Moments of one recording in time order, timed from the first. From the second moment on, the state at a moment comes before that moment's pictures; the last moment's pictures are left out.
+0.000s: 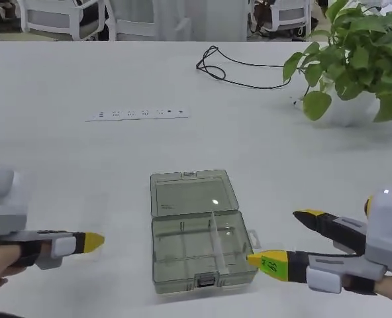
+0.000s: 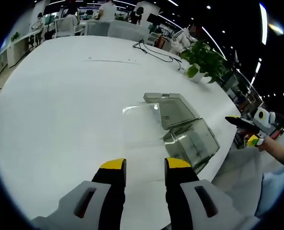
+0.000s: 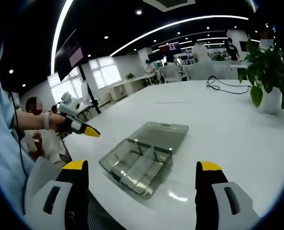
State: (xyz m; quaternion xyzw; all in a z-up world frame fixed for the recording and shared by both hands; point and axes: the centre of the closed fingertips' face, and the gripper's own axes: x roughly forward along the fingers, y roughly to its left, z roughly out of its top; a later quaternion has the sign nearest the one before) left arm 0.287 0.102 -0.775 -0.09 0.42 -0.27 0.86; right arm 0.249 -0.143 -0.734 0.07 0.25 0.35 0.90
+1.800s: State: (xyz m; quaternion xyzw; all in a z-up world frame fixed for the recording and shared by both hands) left arm 0.269 -0.049 -0.721 -0.08 0.32 -0.39 0.86; right arm 0.287 -0.069 -0.698 0.19 0.28 0.37 0.87
